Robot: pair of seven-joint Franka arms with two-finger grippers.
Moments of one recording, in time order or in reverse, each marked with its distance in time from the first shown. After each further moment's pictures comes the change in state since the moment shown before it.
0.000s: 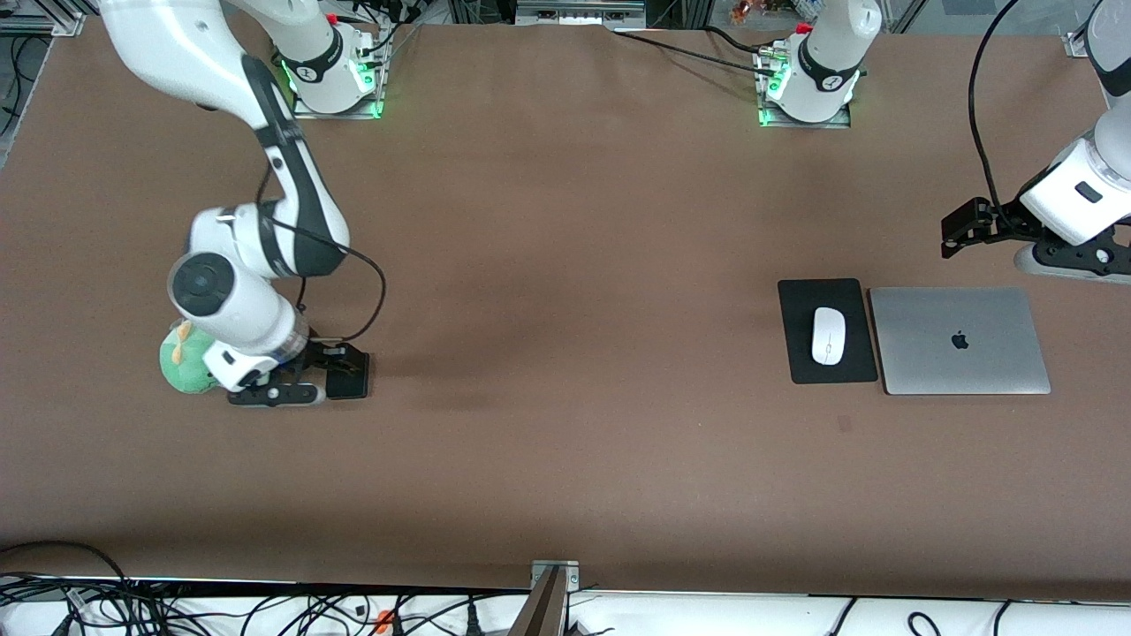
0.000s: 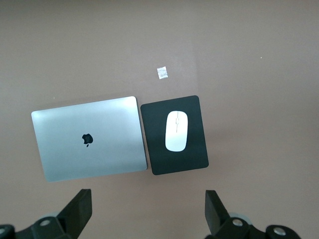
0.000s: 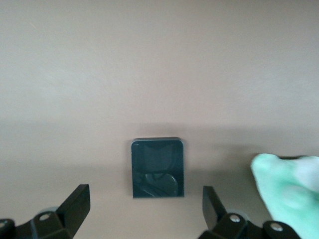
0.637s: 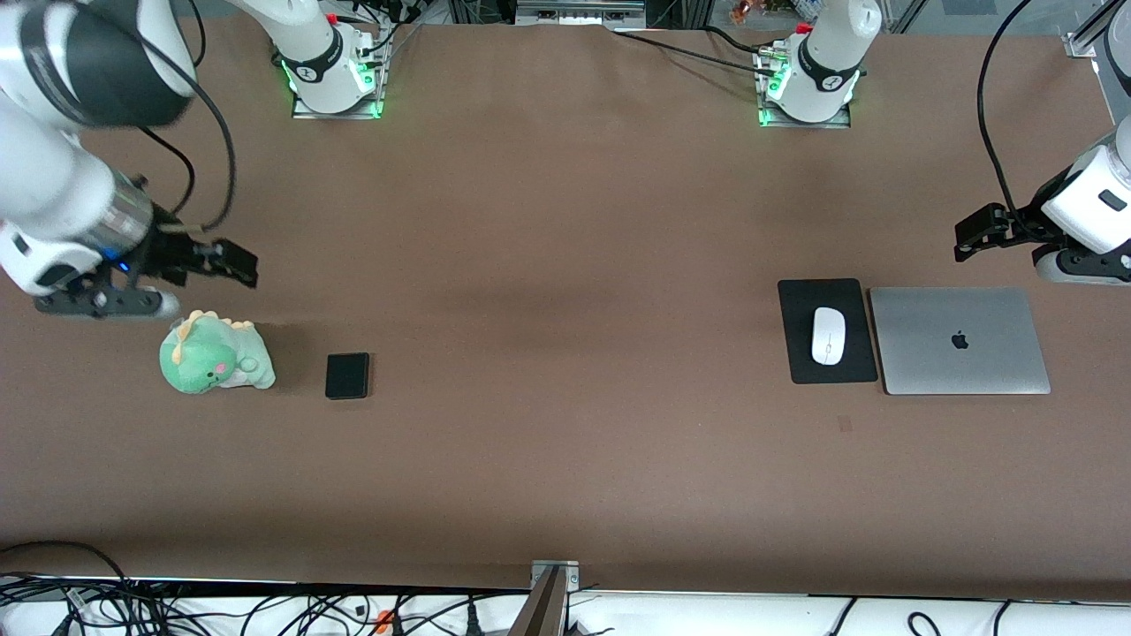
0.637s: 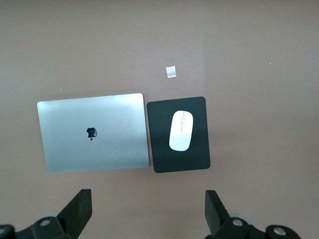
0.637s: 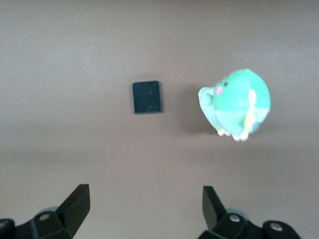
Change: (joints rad) left arm 0.008 0.013 0.012 0.027 0.000 -0.020 -0.052; right arm -0.007 -0.326 -0.058 0.172 0.008 -0.602 -0.015
